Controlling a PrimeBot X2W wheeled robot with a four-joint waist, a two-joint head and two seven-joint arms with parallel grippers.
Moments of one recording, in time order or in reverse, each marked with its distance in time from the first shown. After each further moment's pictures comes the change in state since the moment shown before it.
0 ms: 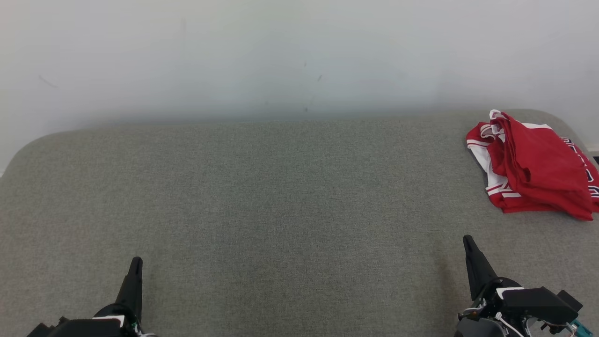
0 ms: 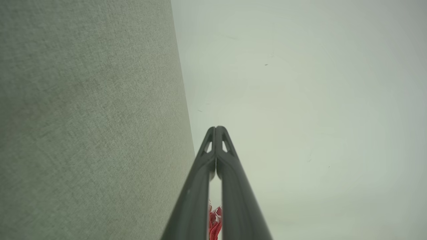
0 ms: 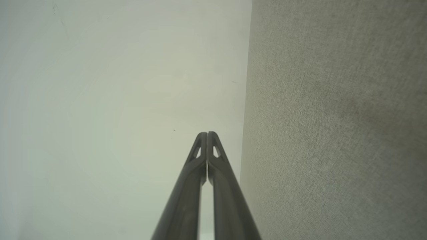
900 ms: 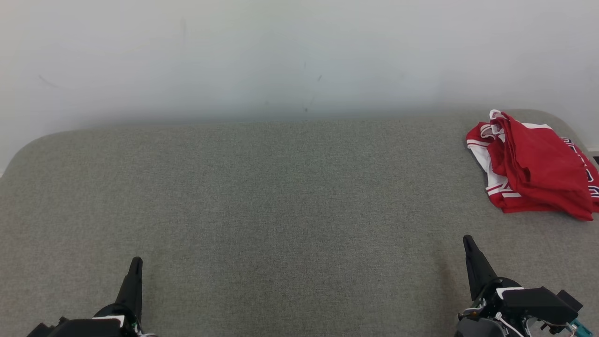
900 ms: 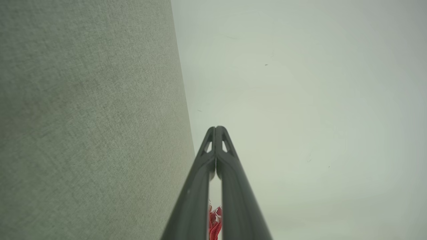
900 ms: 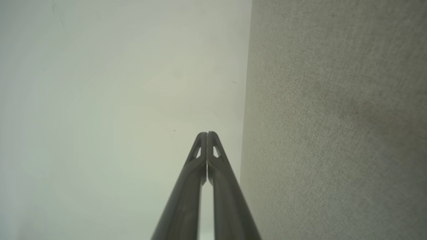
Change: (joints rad) left arm 0.000 0.000 0.000 0.000 0.000 0.000 0.000; right arm 0.000 0.000 0.000 0.000 0.000 0.000 0.000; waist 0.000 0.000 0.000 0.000
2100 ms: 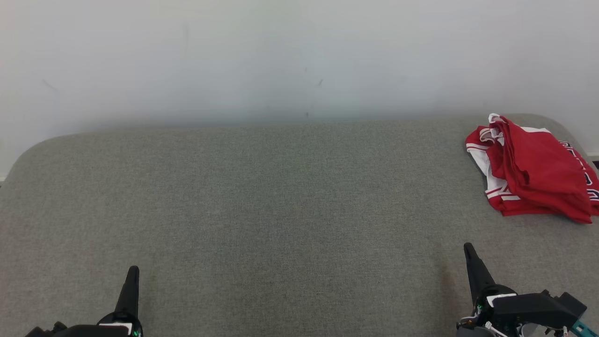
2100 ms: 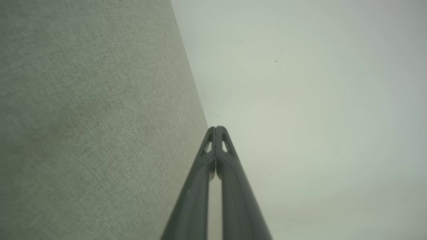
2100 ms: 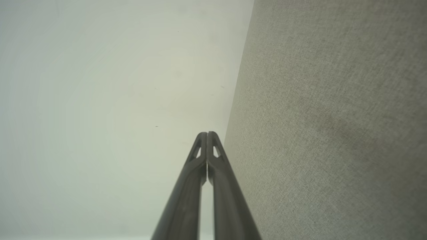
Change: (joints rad) left arm 0.030 0.007 -0.006 -0.007 0.172 0.006 -0.044; right arm 0.023 0.000 0.012 0.002 -0.175 0.000 -0.043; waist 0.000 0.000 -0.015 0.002
